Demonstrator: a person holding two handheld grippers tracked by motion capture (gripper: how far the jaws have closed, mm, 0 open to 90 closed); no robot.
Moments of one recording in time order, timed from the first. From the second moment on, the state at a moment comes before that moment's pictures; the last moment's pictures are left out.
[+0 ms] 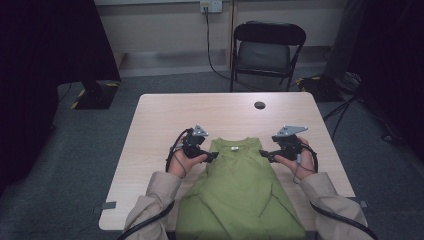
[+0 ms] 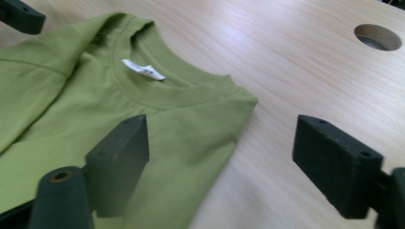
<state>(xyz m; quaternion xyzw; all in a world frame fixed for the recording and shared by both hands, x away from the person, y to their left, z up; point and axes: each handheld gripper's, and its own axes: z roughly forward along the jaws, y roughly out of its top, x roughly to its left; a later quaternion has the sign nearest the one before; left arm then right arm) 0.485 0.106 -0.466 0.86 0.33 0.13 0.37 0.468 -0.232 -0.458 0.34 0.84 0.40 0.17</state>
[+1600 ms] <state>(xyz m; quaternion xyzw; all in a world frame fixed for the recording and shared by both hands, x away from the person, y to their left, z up) 0.510 0.096 -0.479 0.85 0.35 0.08 0.38 0.511 -0.219 -0.486 0.40 0.81 0.42 0.09</state>
